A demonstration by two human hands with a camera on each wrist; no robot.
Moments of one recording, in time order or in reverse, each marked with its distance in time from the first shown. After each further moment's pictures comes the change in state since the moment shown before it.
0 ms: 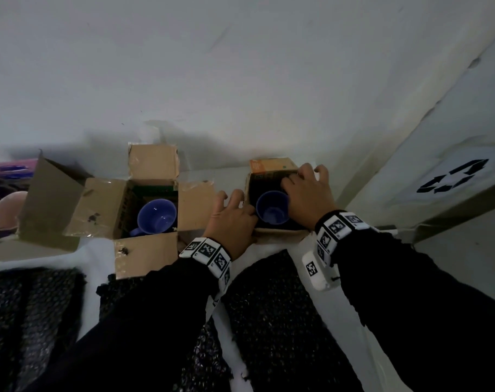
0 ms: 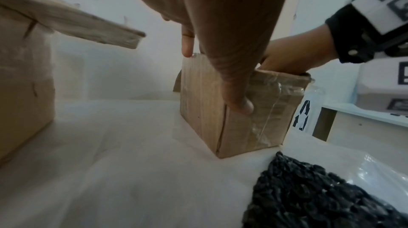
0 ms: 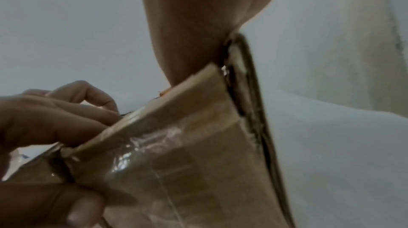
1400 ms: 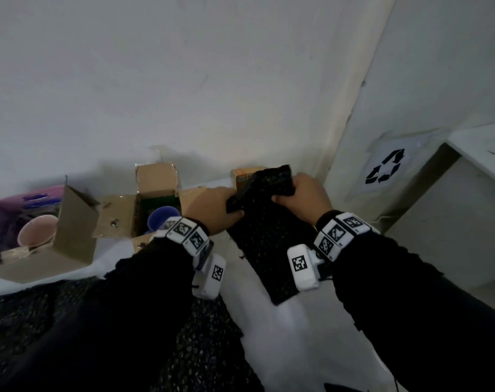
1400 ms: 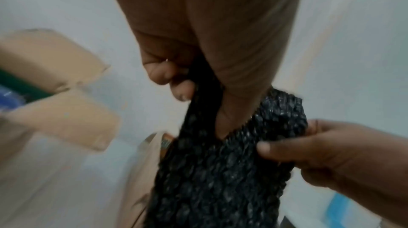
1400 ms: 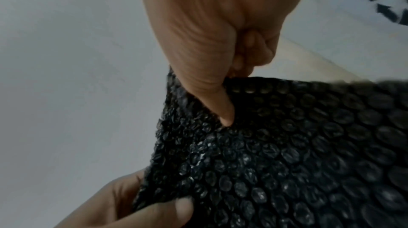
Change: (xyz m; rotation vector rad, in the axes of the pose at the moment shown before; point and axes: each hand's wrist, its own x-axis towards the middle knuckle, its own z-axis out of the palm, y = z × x) left_hand -0.066 -0.028 -0.093 -0.715 0.020 0.007; right_hand -0.123 -0.044 -0.116 0.839 0.165 0.457
